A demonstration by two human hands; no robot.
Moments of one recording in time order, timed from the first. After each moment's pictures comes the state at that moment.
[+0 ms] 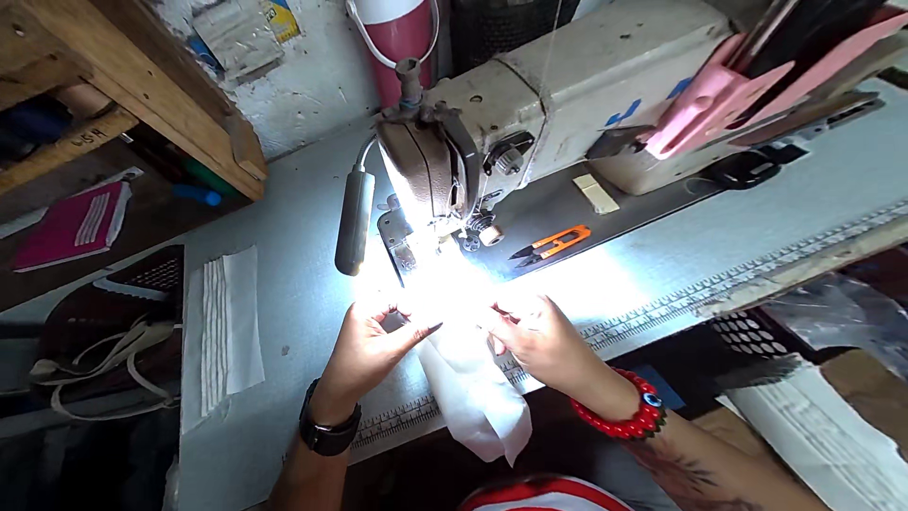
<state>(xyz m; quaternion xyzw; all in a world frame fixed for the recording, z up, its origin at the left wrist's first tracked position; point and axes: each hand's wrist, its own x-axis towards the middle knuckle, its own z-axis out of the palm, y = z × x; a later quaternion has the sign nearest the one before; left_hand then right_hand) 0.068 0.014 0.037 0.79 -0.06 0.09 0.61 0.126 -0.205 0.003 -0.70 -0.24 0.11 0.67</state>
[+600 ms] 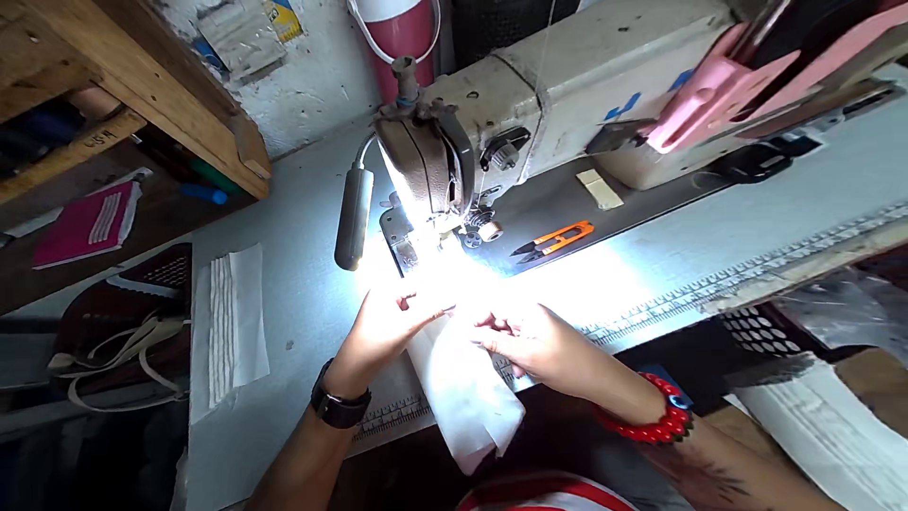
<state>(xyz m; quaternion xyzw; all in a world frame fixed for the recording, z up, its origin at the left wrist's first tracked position) 0.084 0.003 0.047 0.82 0.05 -0.03 0.57 0.124 -0.221 0.011 -0.70 -0.27 0.25 0.61</state>
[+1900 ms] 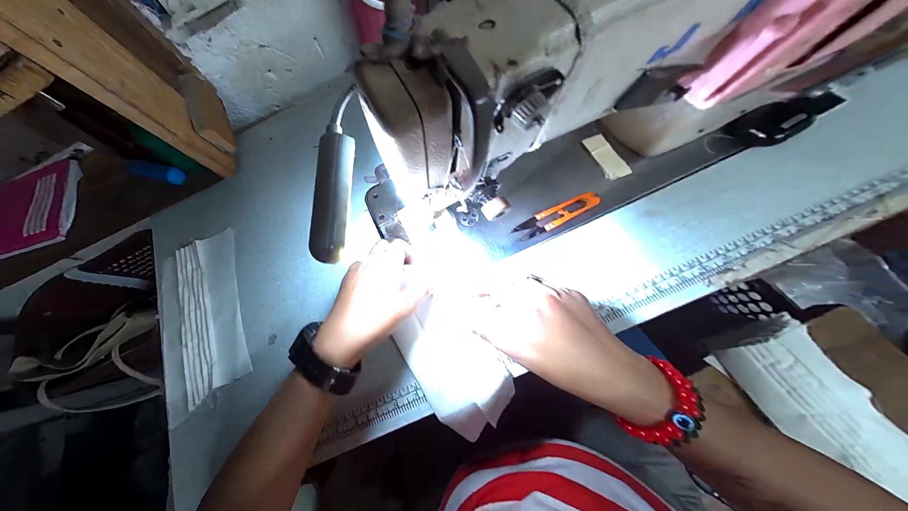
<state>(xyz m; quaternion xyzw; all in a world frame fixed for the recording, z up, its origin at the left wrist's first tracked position) 0.104 0.017 0.039 0.97 0.00 -0.07 0.23 0.113 -0.220 0.000 -0.90 -0.33 -0.03 0.28</state>
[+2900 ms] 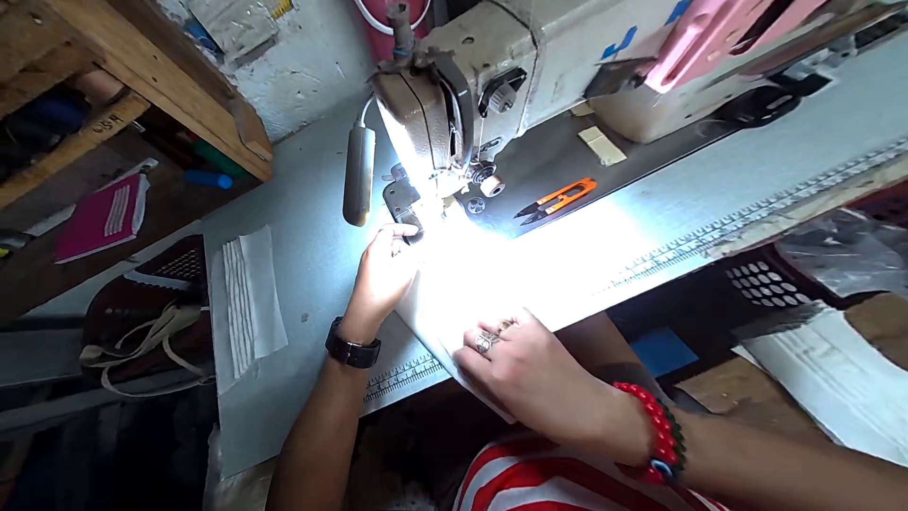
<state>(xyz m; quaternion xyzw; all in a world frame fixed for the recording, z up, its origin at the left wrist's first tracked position) 0.084 0.021 0.029 0.87 0.07 0.04 0.49 0.050 -0.201 0.003 -0.82 -0.48 -0.16 0.25</state>
